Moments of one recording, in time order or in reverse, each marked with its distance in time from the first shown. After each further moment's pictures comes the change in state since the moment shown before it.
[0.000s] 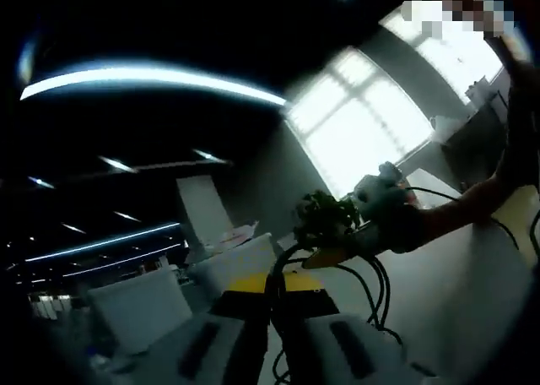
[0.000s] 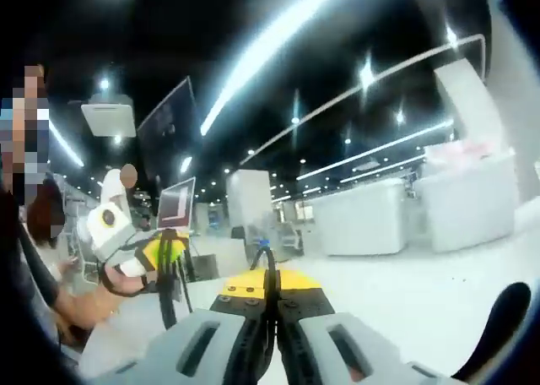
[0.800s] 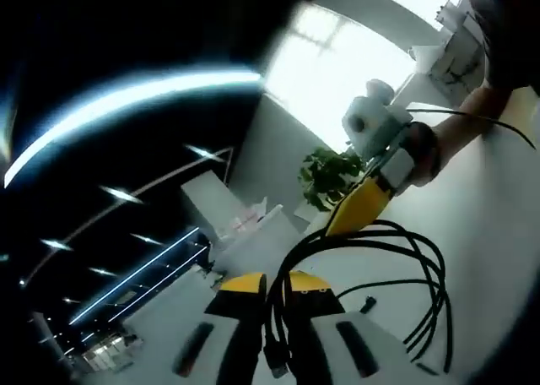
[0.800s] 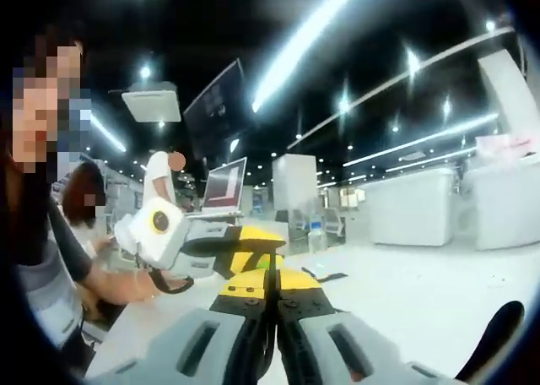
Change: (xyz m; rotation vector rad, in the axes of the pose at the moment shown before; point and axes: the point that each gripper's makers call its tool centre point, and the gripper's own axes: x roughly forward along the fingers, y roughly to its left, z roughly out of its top) left arm 0.009 -0.002 -0.019 0.273 0.119 0.035; right arm 0.002 0.052 -0.029 0.003 0.078 0.222
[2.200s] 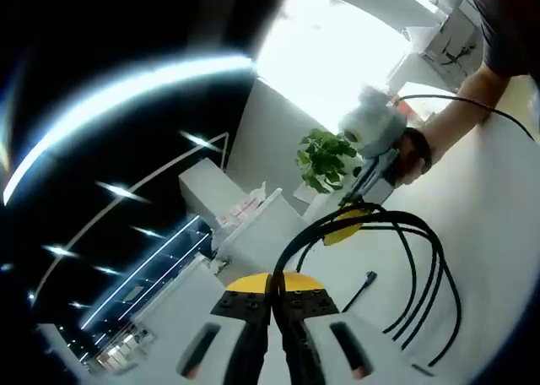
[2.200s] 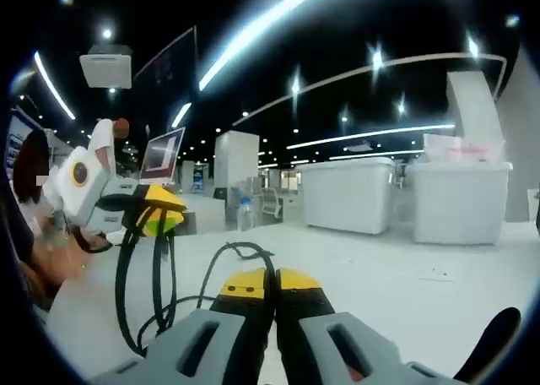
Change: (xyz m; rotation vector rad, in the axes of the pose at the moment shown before) left arm -0.003 0.007 -0.007 0.057 0.103 -0.004; right arm -0.019 -0.070 -0.011 -0.115 0.073 -0.338
